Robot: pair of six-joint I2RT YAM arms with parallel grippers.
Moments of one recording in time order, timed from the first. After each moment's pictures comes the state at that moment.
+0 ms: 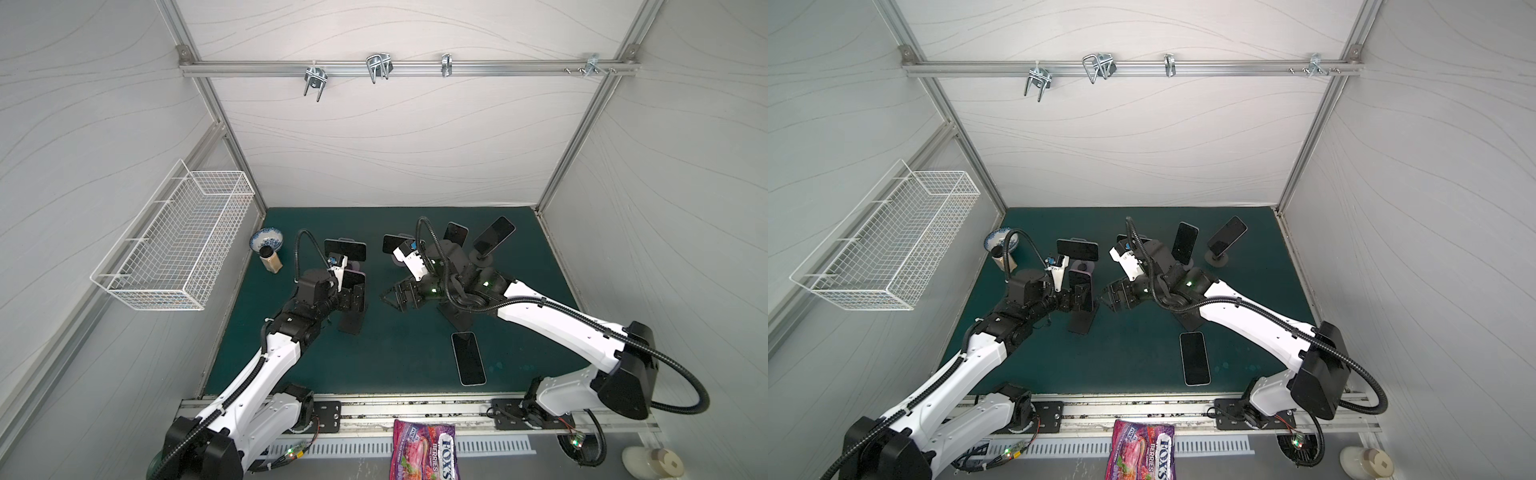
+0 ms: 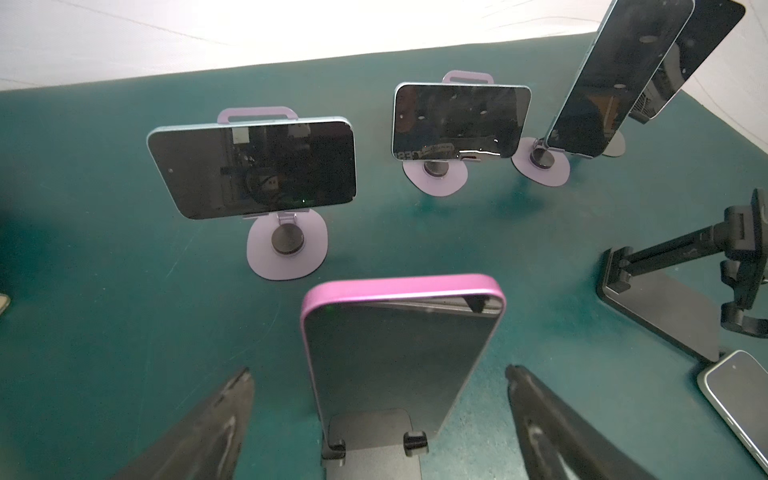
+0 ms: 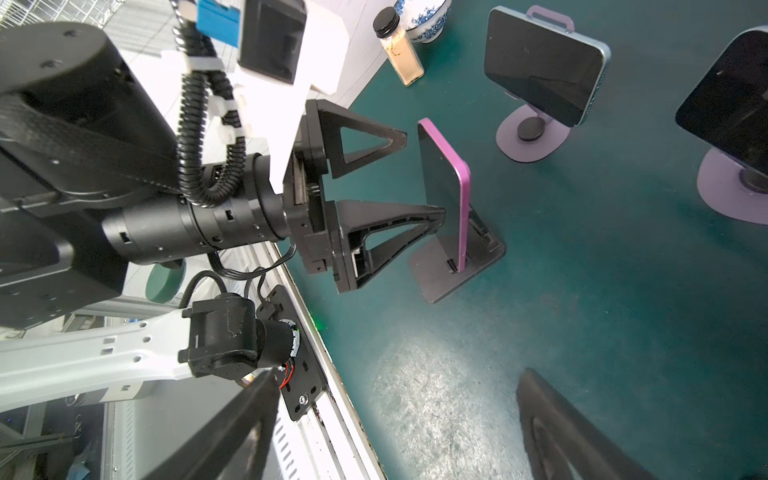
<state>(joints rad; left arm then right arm) -0.30 0.94 0.58 -0.20 0.08 -0.07 0.95 1.42 1.23 -0.43 -0.34 0.38</state>
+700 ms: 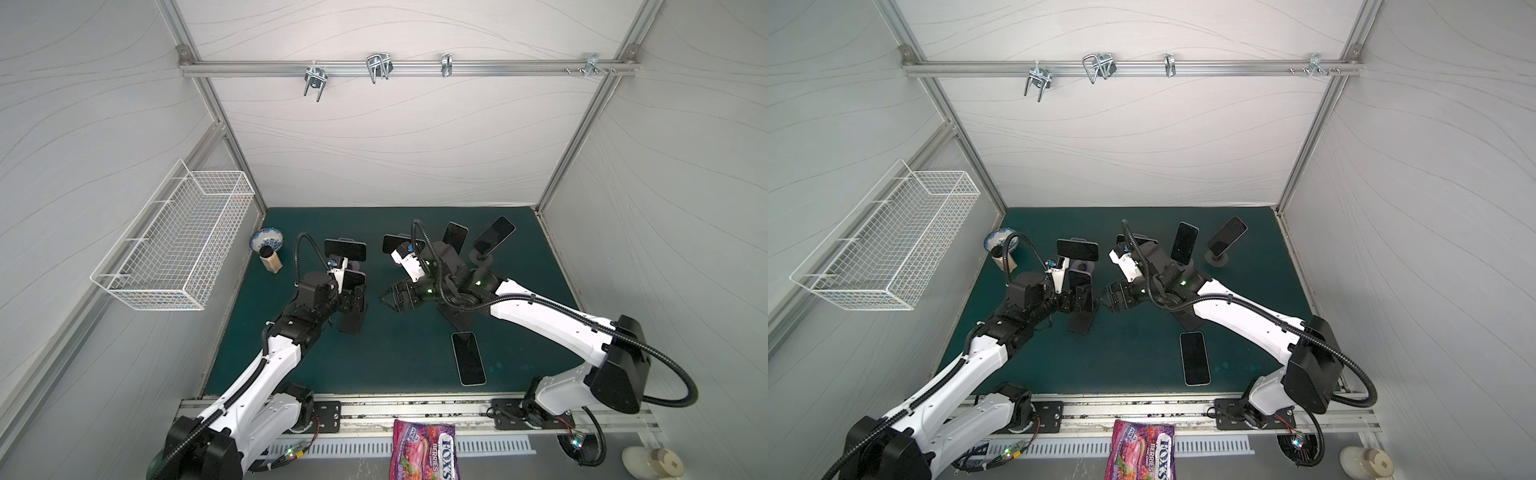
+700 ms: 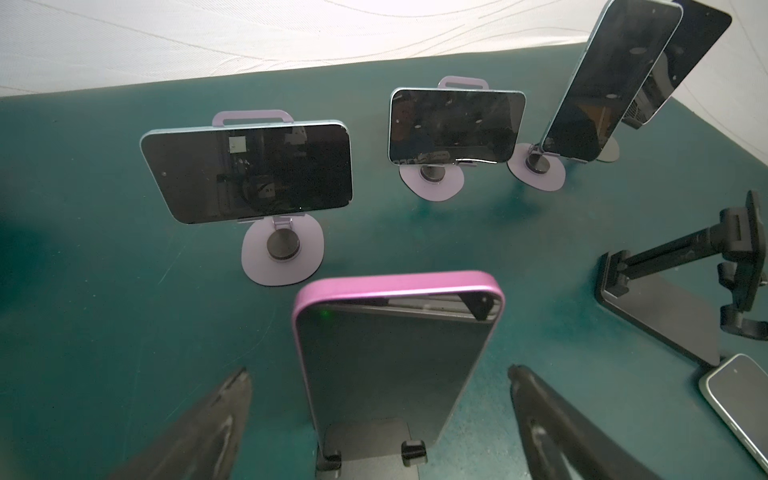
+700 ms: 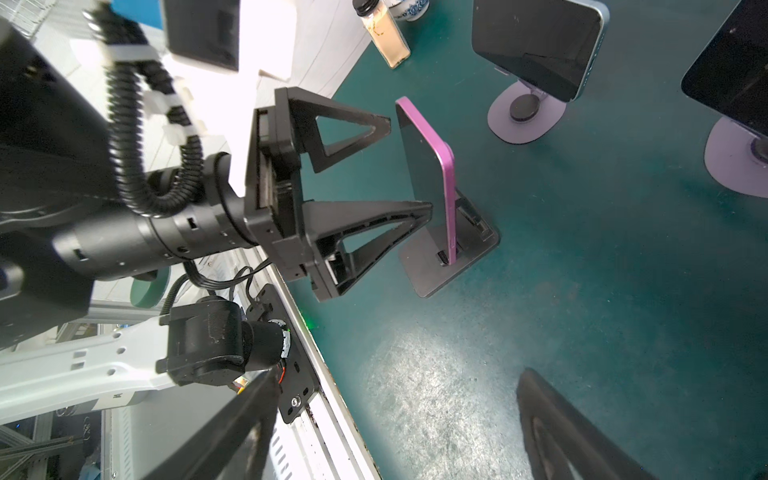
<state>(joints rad) -0.30 0.93 0.54 -0.13 0.09 -0.08 0.95 1.46 1.22 -0.42 -0.33 0.40</state>
